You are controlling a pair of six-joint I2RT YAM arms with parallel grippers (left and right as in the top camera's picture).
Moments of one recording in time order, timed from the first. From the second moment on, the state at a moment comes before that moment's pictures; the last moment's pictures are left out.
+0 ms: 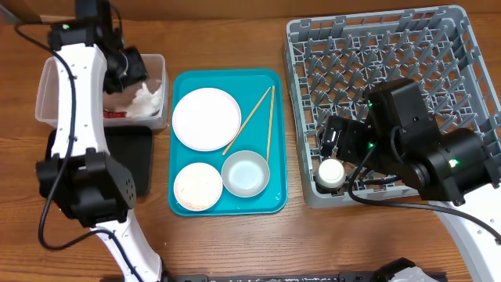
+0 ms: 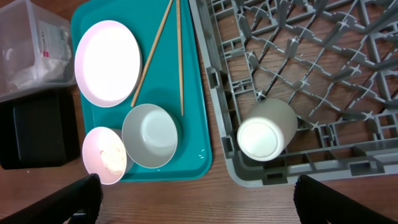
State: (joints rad) left arm 0.15 2.08 2.13 -1.32 0.07 -0.26; right arm 0.42 1.25 1.51 -1.32 -0.08 0.65
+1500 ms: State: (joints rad) left arm -0.05 1.37 2.19 -1.69 0.08 -0.15; right arm 0.42 1.25 1.51 -1.31 -0.06 0.65
